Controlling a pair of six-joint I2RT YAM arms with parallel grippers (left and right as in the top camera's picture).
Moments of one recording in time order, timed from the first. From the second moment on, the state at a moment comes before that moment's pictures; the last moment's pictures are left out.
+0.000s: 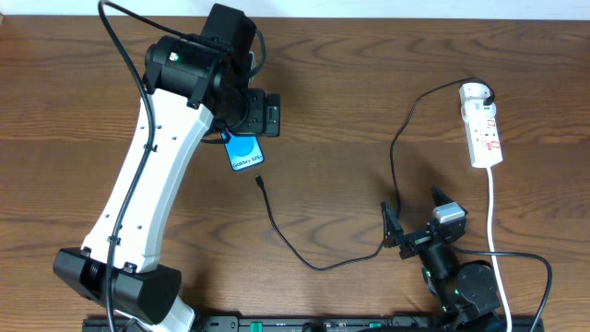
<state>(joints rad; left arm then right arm) -0.35 1.75 1.97 -1.53 0.07 -0.32 0.39 0.01 0.01 -0.07 0.05 0.11</state>
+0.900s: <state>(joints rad) -0.35 1.75 1.97 -1.52 0.07 -0.32 0.39 0.01 0.01 -0.07 0.05 0.11</state>
